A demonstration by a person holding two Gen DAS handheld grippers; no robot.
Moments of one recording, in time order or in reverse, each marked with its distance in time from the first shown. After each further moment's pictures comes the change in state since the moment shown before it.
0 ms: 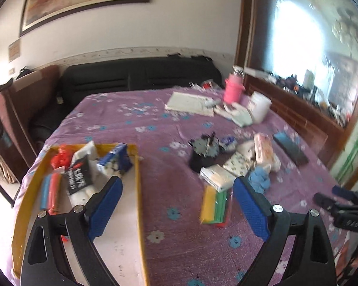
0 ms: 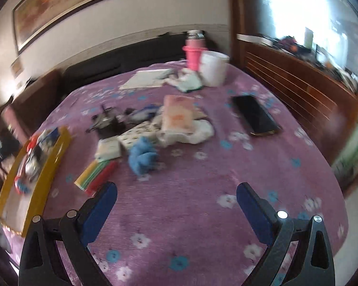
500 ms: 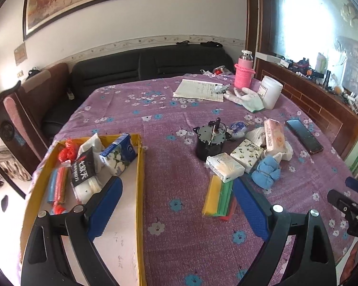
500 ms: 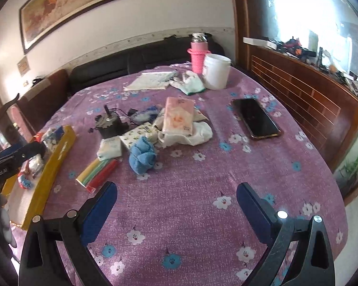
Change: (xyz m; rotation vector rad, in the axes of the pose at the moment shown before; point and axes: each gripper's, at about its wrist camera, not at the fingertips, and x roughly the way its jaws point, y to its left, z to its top) left arm 0.003 -0.027 -0.003 0.030 0.069 0.126; right arm 0.003 -0.006 0.001 -0.063 -0.015 0.086
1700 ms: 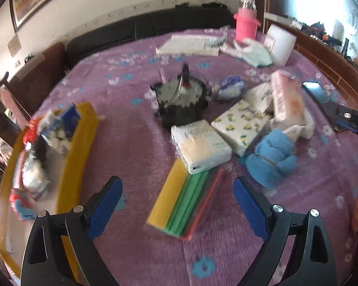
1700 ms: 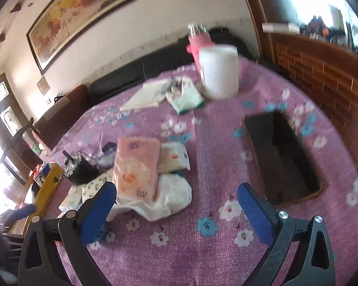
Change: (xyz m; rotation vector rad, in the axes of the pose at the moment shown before) left arm 0.118 -0.076 -0.010 0.012 0.243 0.073; right arm 0.146 -0.108 0.074 0.091 0.040 0.247
